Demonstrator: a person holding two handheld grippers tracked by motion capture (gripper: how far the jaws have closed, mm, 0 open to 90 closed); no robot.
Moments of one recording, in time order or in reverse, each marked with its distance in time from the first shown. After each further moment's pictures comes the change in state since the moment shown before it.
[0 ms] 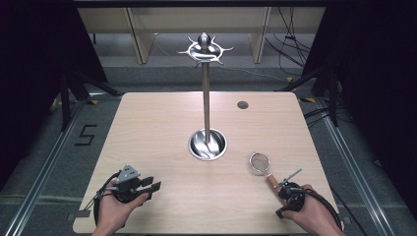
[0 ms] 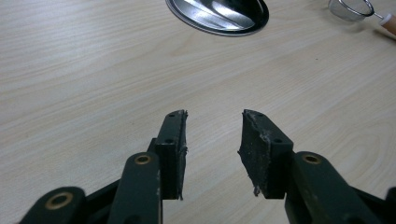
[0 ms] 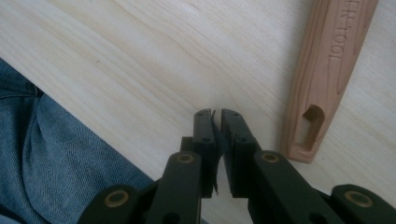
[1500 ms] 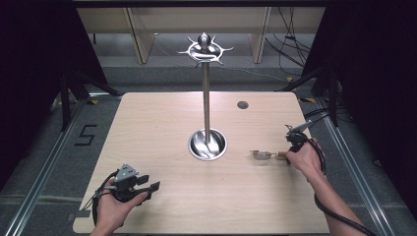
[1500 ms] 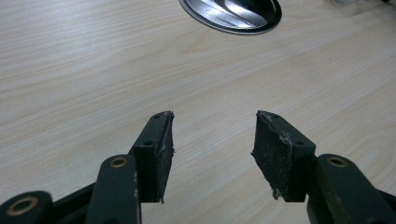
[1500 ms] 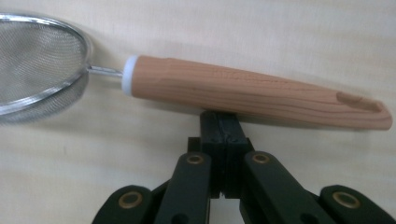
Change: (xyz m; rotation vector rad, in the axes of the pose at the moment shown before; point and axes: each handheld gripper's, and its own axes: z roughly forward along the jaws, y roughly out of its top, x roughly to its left) left arm 0.006 0.001 -0.001 0.018 0.022 -0.010; right arm -0.125 0.109 -0.001 -0.100 -0.178 0.494
